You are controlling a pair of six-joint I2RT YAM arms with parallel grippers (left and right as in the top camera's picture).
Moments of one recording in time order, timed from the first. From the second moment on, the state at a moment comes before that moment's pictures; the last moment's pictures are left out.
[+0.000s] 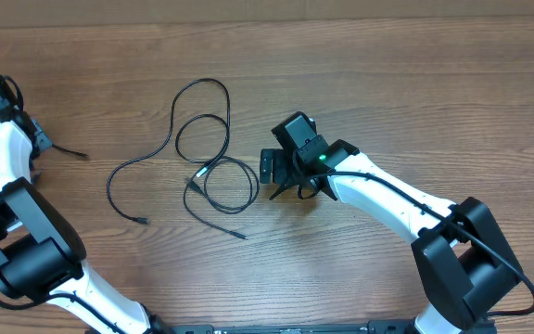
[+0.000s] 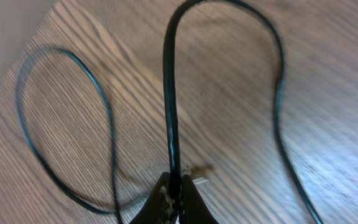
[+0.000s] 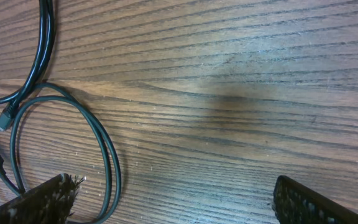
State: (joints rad) left arm 0.55 2.01 1.52 -0.61 -0.38 -0.10; right arm 0.64 1.81 1.19 -0.50 0.01 0.65
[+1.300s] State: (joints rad) left arm -0.08 1.93 1.48 -1.02 0.34 -0.13; right arm 0.34 1.81 1.11 -0.59 0.14 0.95
